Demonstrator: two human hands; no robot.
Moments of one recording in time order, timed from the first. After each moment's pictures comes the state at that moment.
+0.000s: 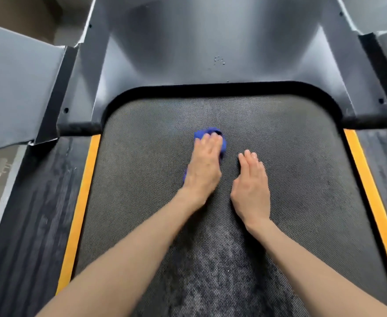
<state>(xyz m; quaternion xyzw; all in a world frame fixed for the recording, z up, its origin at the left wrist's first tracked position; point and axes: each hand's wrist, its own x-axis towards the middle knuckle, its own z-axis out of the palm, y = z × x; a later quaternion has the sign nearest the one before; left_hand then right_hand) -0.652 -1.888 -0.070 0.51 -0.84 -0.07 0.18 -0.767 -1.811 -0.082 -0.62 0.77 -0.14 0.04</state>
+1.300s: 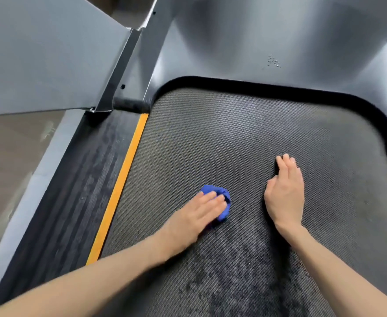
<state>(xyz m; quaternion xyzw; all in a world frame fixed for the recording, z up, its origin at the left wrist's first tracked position) -0.528 -1.762 -0.078 0.36 -0.92 -0.12 0.14 -0.770 -1.810 -0.085 -0.62 0.76 -0.19 0.04</state>
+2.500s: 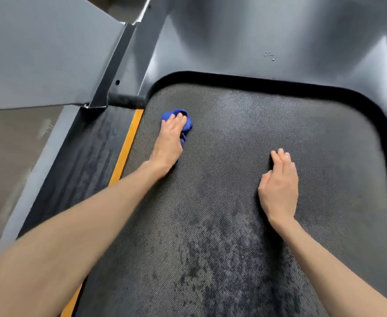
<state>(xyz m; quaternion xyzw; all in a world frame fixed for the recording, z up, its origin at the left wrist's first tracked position) -0.515 -1.915 -0.064 0.61 -0.75 -0.17 0.17 -0.769 -1.807 -0.083 -0.61 0.76 -0.22 0.04</state>
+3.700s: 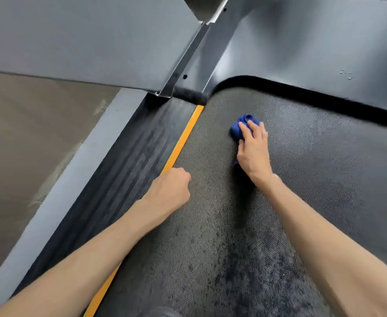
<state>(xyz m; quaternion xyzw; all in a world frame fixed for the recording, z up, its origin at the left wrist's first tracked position) -0.442 -1.784 0.009 0.71 -0.66 -0.22 -0.11 -0.615 -1.904 -0.070 -0.73 0.62 -0.22 0.17</state>
